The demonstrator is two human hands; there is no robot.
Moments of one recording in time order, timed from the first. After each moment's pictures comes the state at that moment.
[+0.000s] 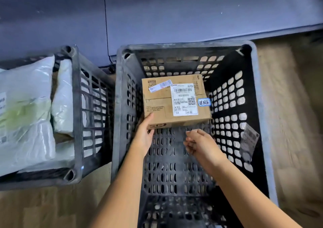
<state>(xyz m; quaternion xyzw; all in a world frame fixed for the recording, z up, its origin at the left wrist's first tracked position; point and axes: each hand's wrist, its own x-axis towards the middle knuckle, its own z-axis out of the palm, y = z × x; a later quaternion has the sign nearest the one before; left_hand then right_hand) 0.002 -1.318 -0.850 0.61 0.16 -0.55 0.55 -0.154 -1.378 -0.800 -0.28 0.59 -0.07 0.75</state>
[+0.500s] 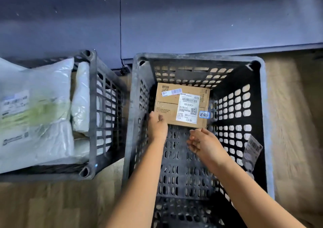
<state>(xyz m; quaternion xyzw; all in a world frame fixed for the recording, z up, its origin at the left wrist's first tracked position) -0.005 -1.354 -0.812 0.84 0.01 -0.41 0.37 -0.129 -1.391 -0.773 -0.30 0.60 -0.06 0.74</state>
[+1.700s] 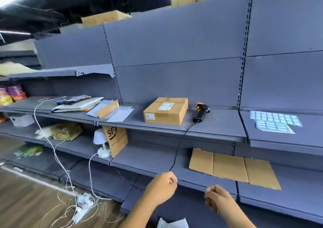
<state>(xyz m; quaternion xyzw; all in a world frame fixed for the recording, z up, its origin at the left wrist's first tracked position) 0.275 -1.030 -0.038 0.89 -0.30 -0.20 0.29 0.146 -1.188 -0.084 -0.64 0.33 -0.08 0.69</state>
